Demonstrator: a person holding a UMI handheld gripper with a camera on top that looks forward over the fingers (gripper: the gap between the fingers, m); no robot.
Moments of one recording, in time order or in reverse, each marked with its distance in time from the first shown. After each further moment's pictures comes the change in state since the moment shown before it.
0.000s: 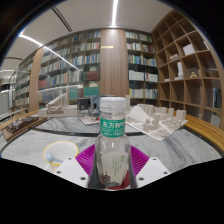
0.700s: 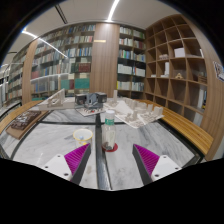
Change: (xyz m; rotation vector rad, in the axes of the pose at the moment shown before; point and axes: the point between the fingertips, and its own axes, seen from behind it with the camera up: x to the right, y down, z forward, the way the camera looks) arm -0.016 -0.046 -0.250 -0.145 0.155 -0.026
